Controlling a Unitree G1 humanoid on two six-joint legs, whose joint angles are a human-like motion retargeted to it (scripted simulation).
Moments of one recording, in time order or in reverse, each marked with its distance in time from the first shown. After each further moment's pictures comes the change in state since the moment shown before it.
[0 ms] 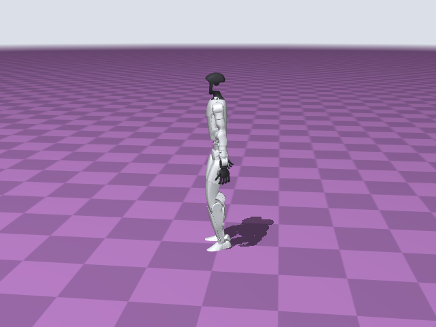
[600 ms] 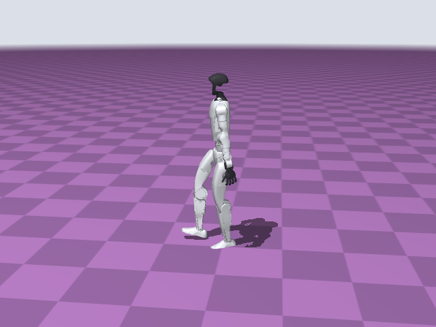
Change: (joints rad) left arm -0.028 0.036 0.000 0.124 0.056 0.019 -0.001; right arm -0.017 -0.002 -0.036 -0.078 -0.048 -0.070 -0.025; waist -0.106 0.087 0.060; left_leg 0.187 0.023 -0.112 -0.202 -0.103 0.061; right_leg -0.340 -0.042 -0.116 0.271 -0.119 0.014
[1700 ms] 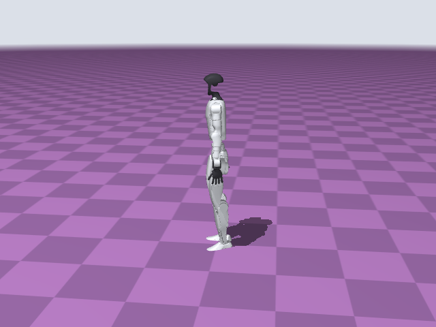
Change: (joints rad) left arm -0.108 -0.060 -0.126 -0.080 -0.028 -0.011 -0.012; right arm -0.025 -0.017 -0.010 0.018 0.052 0.040 0.029; waist 0.069 -0.030 -0.015; left_leg -0.021 -0.042 0.143 -0.047 0.035 -0.026; right_leg 0.399 0.047 -0.014 -0.312 0.115 0.014
